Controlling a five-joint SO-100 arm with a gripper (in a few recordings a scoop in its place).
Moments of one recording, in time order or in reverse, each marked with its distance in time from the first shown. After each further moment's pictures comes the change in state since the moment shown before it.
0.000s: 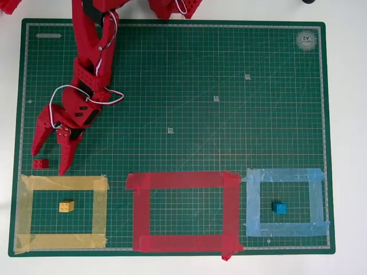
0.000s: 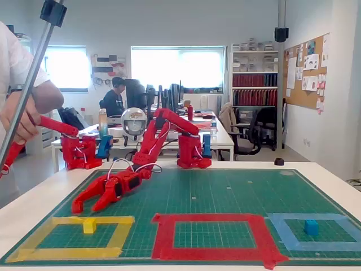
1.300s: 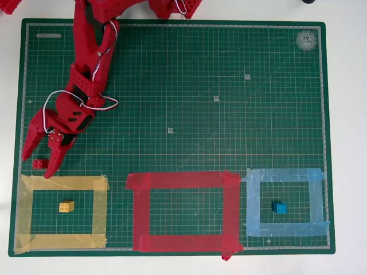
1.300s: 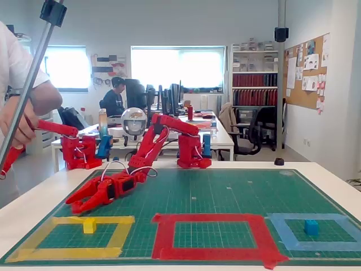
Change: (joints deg) arm 1.2 -7.7 -13.4 3.8 0.0
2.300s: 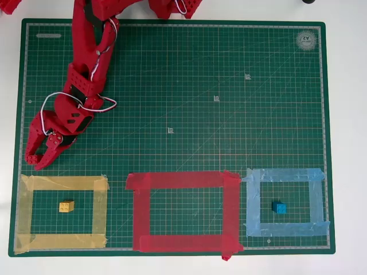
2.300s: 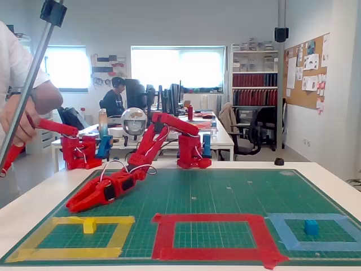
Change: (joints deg) arm -0.1 1.9 0.4 6.2 0.0
